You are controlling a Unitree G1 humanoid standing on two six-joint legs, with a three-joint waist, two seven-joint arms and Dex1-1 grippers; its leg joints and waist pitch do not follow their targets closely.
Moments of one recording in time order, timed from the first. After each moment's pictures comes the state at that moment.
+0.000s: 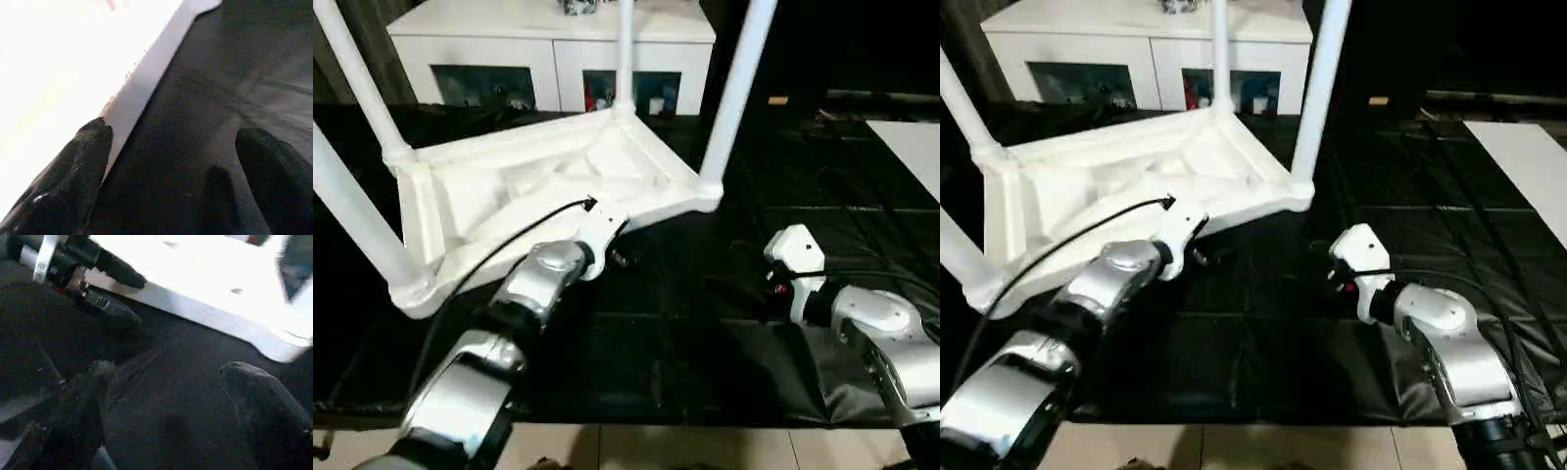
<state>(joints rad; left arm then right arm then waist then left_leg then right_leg) -0.80 0.14 -0.24 0.97 0.02 0.08 -0.34 -0.21 -0.52 0.06 0.00 0.22 0.29 0.73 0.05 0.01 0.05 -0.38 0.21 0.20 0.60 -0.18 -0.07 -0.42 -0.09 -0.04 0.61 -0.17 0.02</state>
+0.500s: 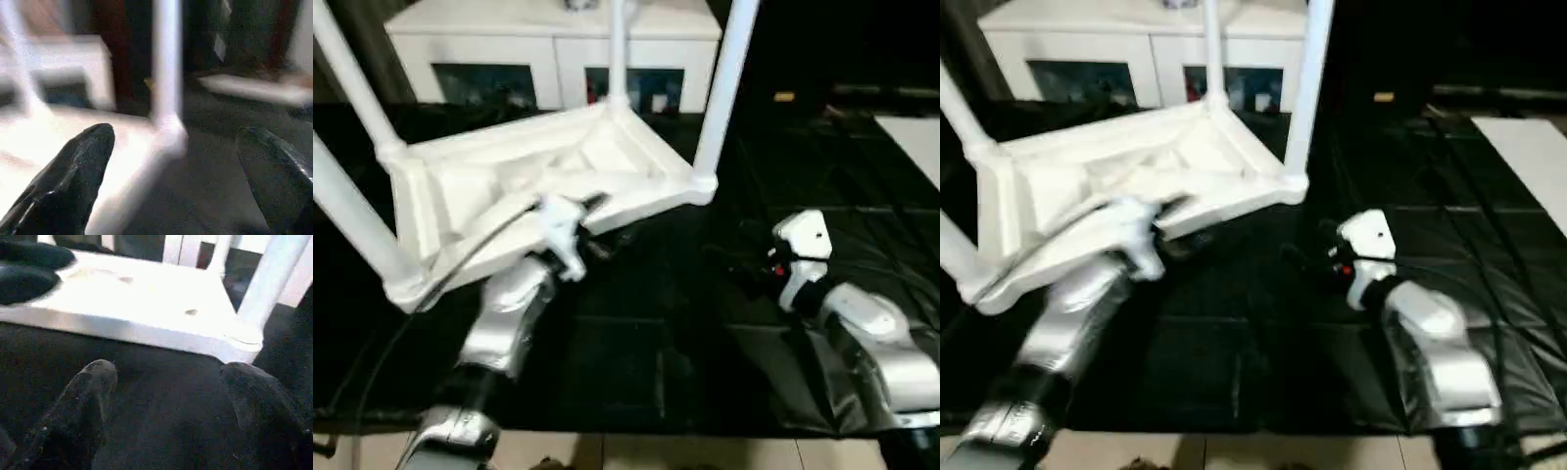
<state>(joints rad) -0.41 0.17 -0.04 0.42 -0.26 -0.31 -0.56 -0.19 -0.35 0.00 -0.05 0.24 0.28 0.56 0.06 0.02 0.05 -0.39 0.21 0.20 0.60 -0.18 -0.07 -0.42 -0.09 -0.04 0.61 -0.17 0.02</state>
